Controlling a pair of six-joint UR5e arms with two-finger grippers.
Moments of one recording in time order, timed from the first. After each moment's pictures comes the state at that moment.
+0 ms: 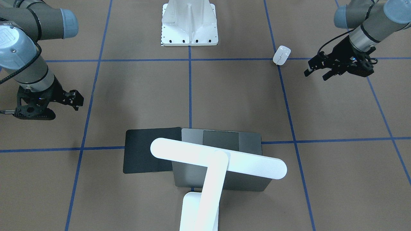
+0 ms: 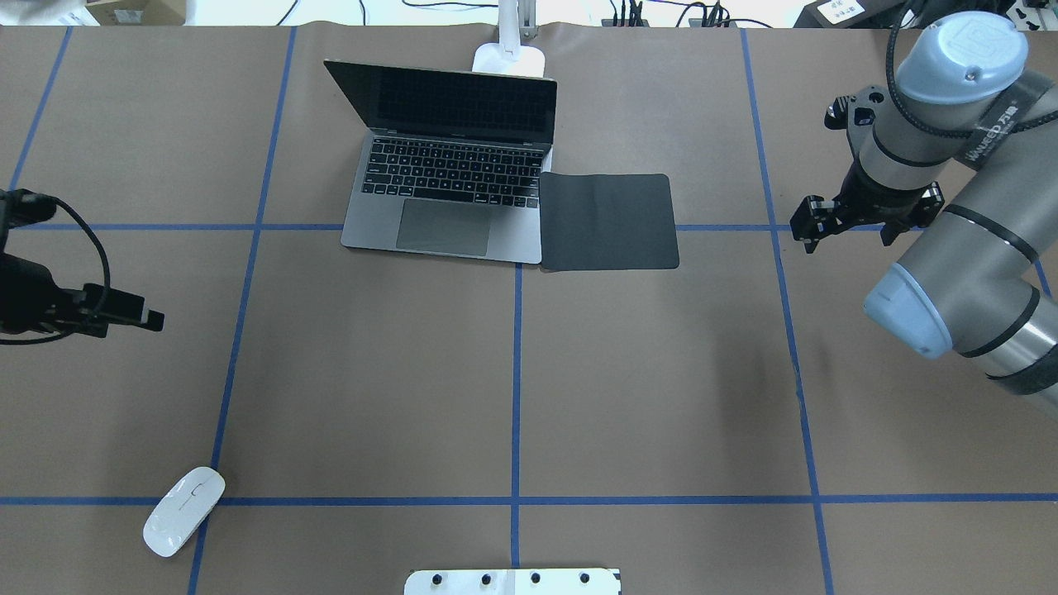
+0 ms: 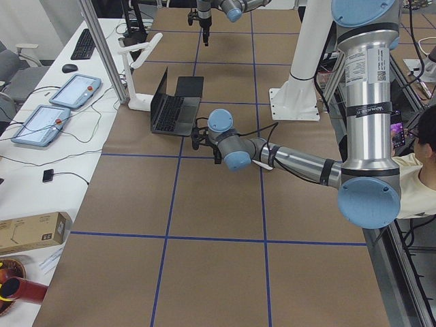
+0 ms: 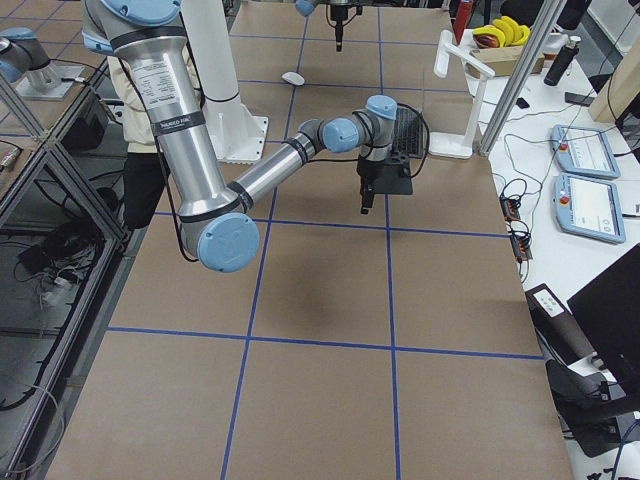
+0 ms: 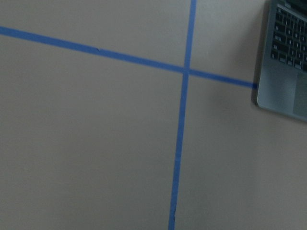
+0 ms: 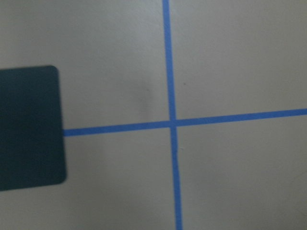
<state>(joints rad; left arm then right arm) -0.89 -1.45 -1.89 -2.34 -2.28 -1.06 0.91 -1.25 1.85 -1.84 2.06 0.68</state>
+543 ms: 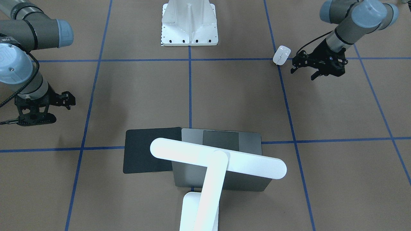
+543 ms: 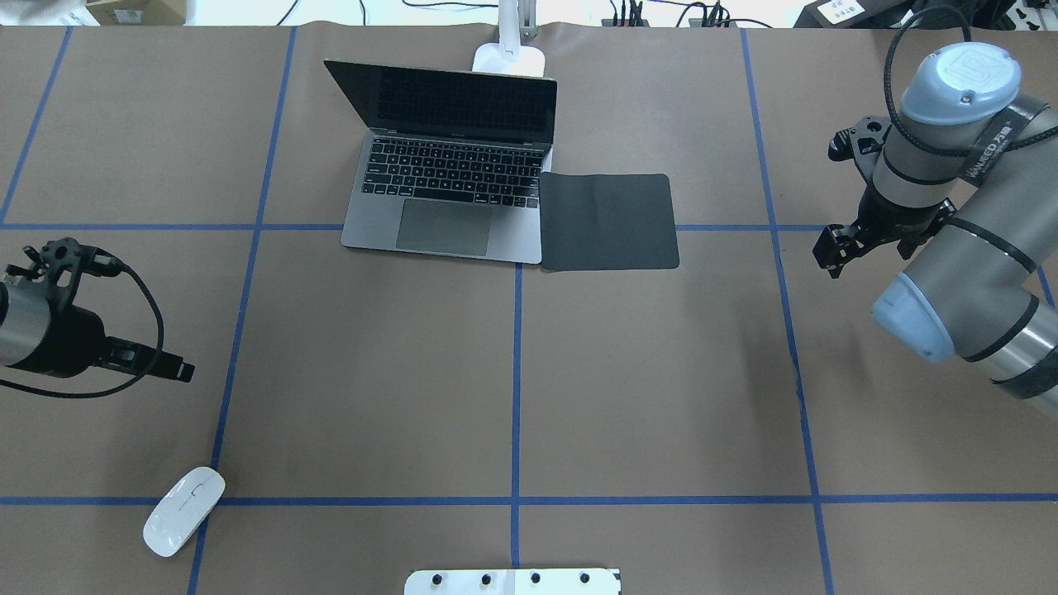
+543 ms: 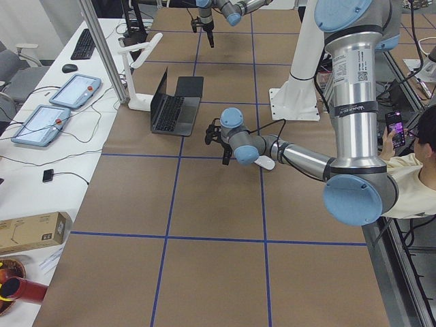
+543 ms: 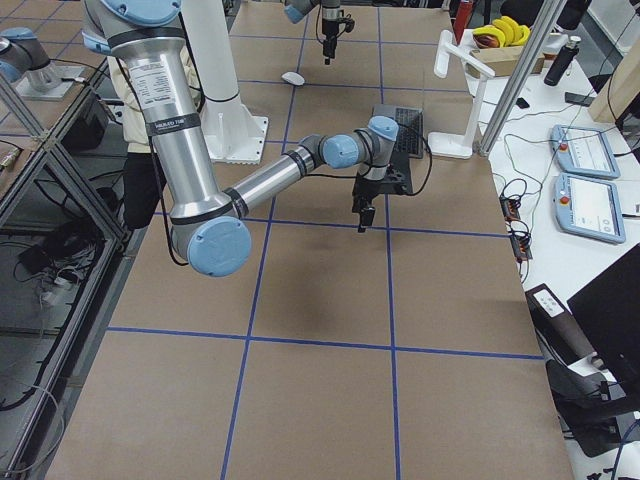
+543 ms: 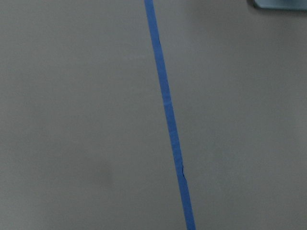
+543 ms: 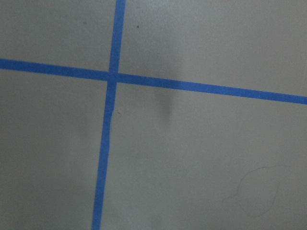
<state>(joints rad) -0.73 -1.44 -1.94 -2.23 -2.15 -0.90 0.91 -1.28 1.79 -1.84 2.06 0.46</state>
